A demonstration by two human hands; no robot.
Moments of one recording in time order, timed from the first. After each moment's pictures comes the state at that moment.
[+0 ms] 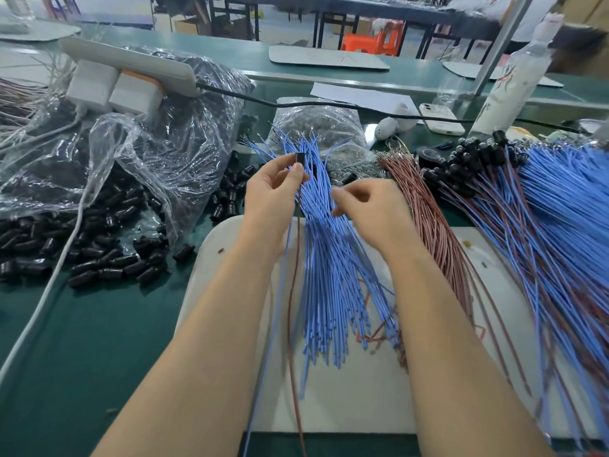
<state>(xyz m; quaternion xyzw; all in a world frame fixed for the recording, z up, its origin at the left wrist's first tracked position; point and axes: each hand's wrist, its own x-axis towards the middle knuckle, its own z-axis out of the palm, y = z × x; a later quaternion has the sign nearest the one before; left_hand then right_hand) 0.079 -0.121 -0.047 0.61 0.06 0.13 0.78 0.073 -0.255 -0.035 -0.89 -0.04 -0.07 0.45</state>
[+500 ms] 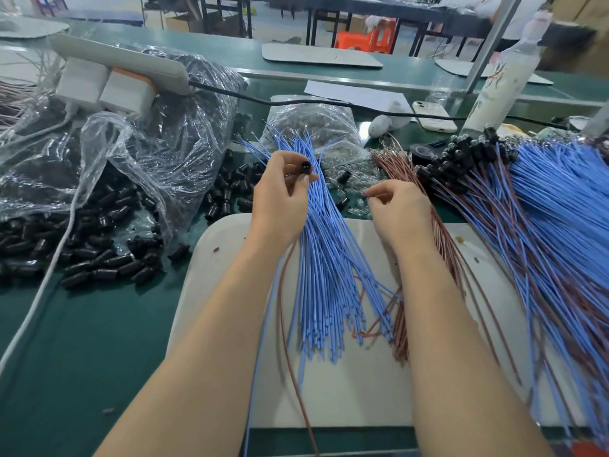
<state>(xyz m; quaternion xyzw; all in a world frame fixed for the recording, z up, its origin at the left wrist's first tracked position) 0.076 -0.128 -0.051 0.74 -0.03 0.19 0.64 0.087 -0.285 -0.048 -0.93 0.08 -0.15 0.34</state>
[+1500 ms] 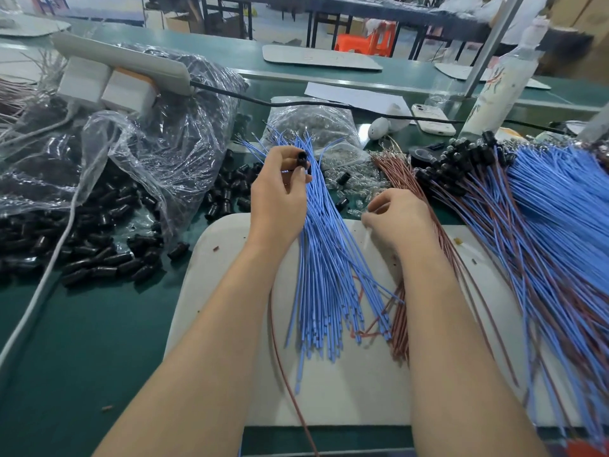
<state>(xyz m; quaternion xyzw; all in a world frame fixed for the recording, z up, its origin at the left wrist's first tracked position) 0.073 -0.129 -0.047 0.73 -0.04 0.23 0.64 0.087 -0.290 -0.047 -0.95 0.11 -0.05 0.28</state>
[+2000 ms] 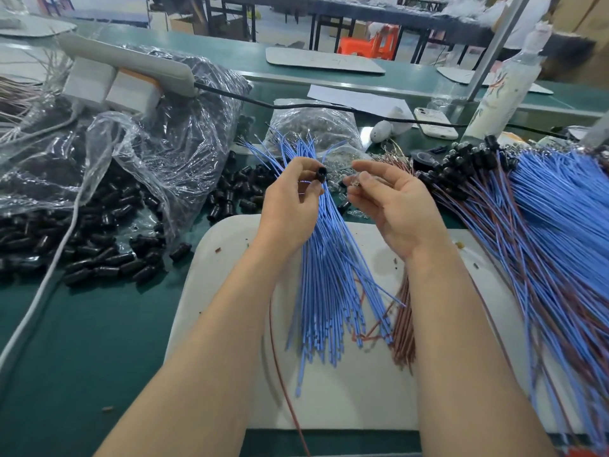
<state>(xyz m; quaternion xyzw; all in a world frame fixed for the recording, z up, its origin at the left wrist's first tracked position) 0.074 -0.132 -0.051 0.78 -0.07 0.17 0.60 0.075 -0.273 -0.024 -0.62 -0.02 -0.01 0.78</state>
